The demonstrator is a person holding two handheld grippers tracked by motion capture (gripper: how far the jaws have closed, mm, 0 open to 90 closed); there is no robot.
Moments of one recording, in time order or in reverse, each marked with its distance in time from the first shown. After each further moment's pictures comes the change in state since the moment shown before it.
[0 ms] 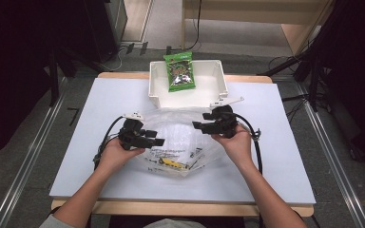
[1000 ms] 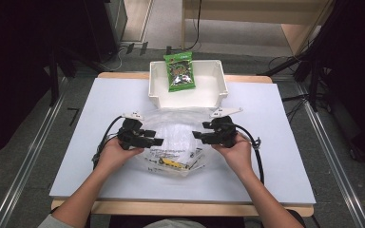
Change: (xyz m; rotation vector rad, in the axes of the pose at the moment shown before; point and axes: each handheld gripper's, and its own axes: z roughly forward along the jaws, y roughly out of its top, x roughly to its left) left arm 0.004 -0.001 -0.001 0.007 0.011 -0.008; right arm 0.008 -0.026 0.004 0.010 0.016 -0.020
